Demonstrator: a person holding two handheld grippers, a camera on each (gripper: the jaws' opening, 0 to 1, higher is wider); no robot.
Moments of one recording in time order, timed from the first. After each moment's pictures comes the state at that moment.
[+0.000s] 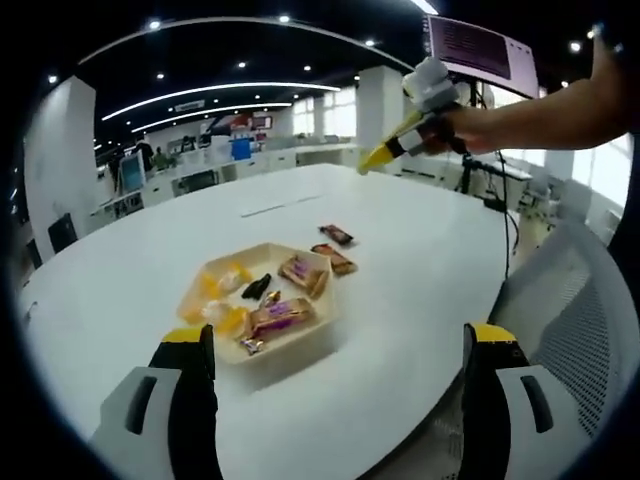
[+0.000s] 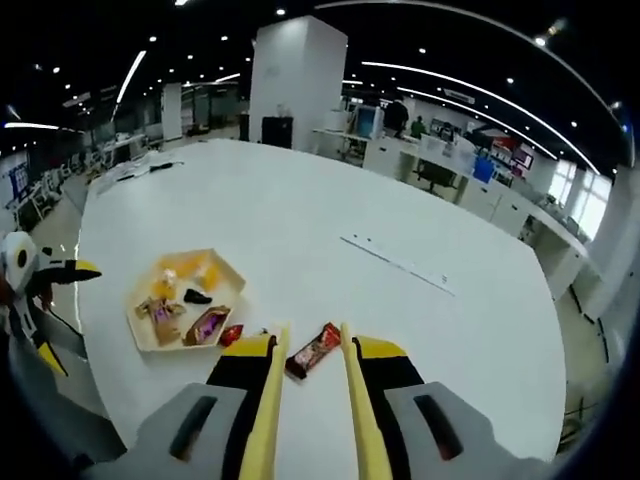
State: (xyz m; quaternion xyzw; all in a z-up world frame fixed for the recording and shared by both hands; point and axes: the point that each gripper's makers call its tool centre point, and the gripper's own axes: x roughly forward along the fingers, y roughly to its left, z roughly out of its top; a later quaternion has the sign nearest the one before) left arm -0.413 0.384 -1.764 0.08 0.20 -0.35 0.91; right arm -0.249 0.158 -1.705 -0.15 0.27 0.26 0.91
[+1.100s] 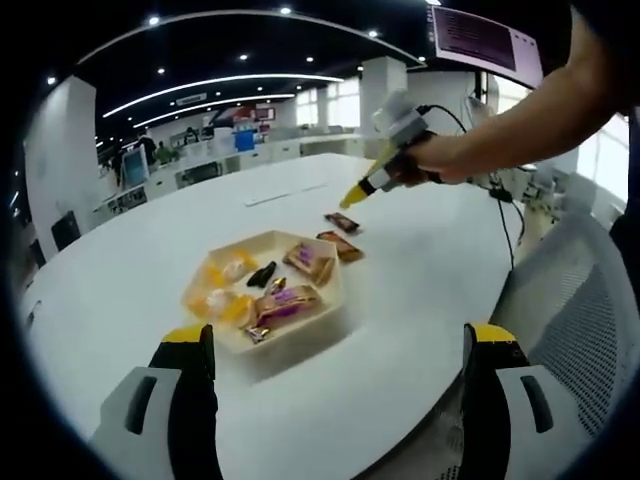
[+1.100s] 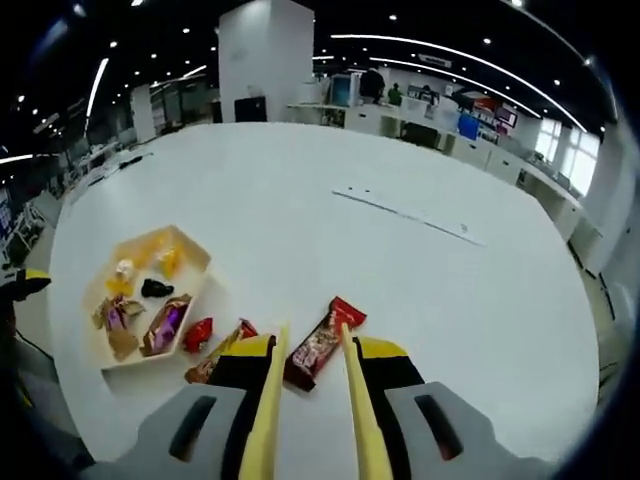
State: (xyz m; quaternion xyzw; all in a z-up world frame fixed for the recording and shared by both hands) left arm -0.412 0.390 -1.774 0.10 0.22 -0.34 0.91; right arm -0.208 0.173 -1.803 -0.11 0.34 0.22 0.91
